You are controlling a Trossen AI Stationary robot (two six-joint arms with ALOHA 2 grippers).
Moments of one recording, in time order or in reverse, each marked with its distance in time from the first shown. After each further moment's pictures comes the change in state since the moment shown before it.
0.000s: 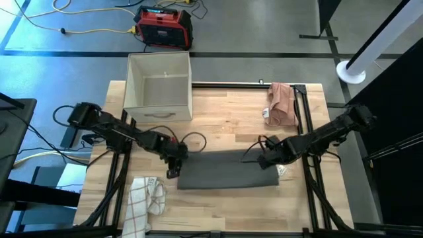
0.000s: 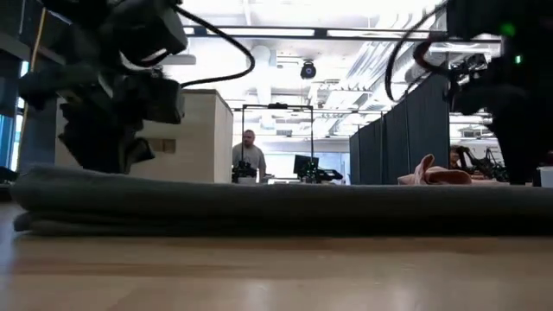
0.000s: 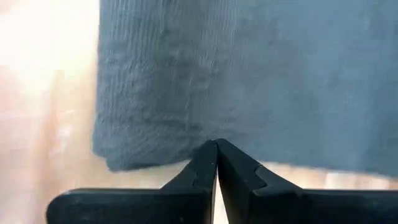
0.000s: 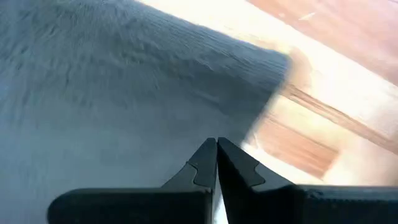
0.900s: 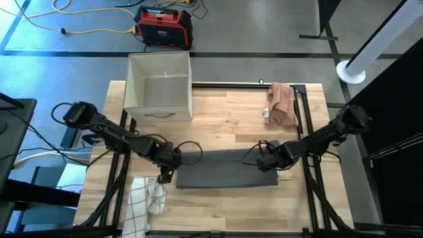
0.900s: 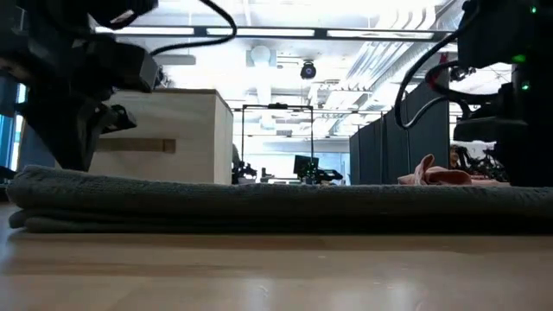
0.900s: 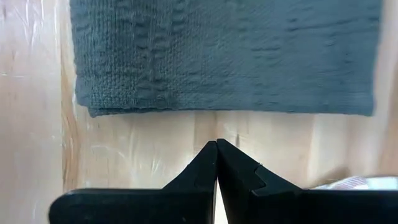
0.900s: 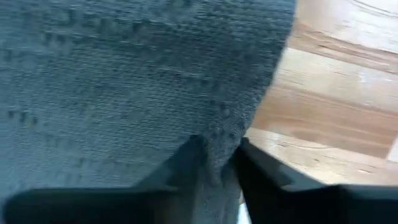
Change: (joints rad) left arm -0.151 -0.029 0.048 -0.201 -0.117 -0.007; right arm 0.021 0.114 -0.133 0.211 -0.052 0.245
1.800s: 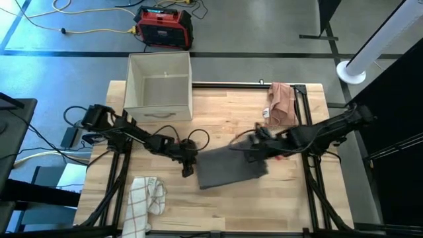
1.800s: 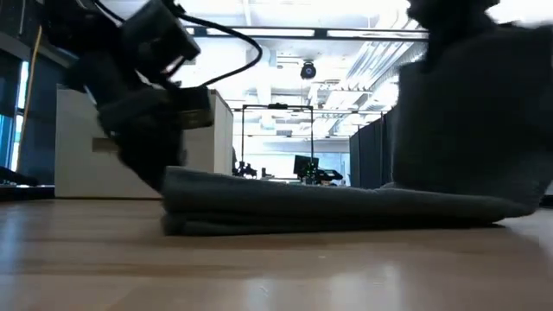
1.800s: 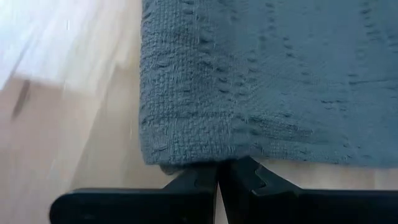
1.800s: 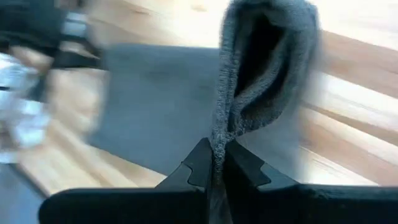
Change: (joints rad) left arm 0.189 0.251 -0.135 0.804 -0.027 -0.044; right arm -0.075 -0.080 0.475 -0.047 0.196 -0.332
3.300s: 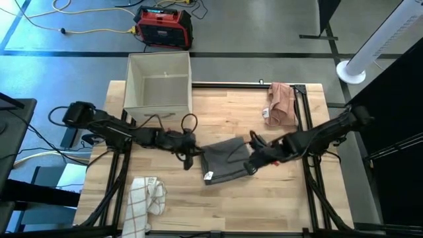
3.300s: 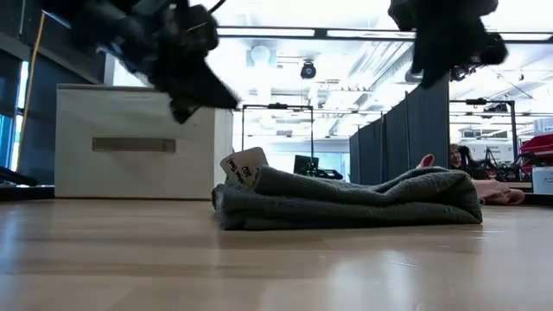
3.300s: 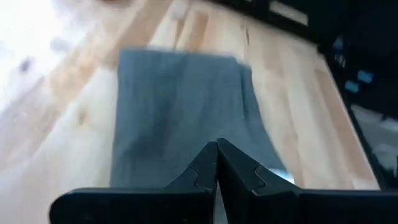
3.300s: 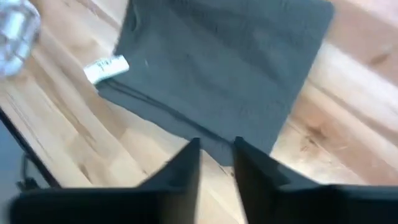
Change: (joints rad) left arm 0.049 -0.189 -0.003 0.103 -0.029 0.040; right arm 0.036 0.050 -0.121 0.201 -0.112 -0.167
